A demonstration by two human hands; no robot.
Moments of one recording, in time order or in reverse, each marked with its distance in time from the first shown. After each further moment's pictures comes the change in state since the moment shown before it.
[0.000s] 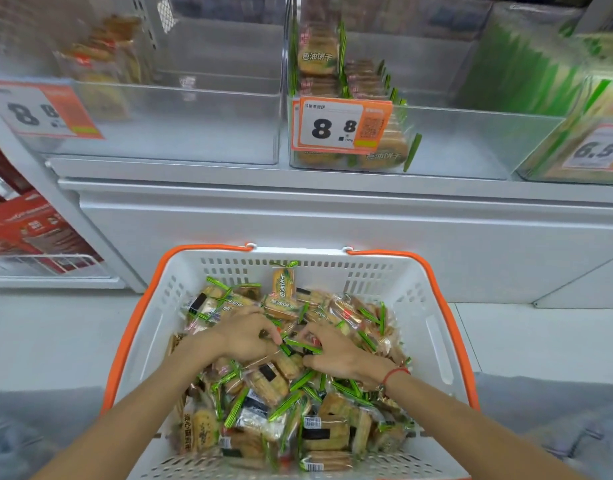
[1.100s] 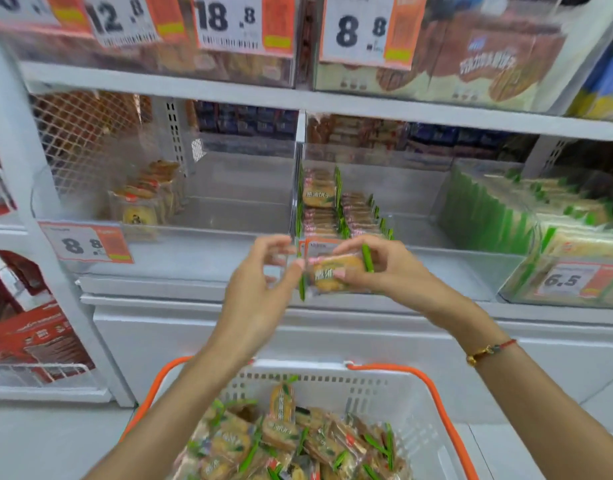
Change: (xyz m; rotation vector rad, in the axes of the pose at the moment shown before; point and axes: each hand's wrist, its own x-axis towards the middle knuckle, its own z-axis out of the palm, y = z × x) left_hand -0.064 0.087 -0.157 -0.791 1.166 0.450; right_hand -0.064 -0.124 -0.226 0.279 0.510 -0.517
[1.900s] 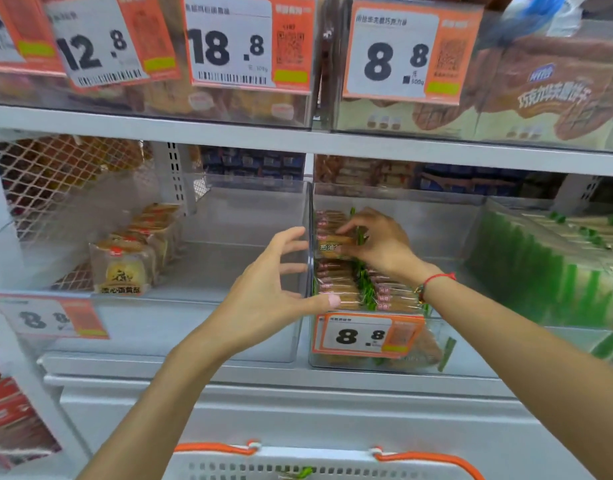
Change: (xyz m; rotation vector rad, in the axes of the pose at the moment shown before) left_hand 0.102 -0.010 -0.016 0.051 -0.329 0.006; right_hand 0.184 0.044 -0.030 -0.680 0.304 -0.106
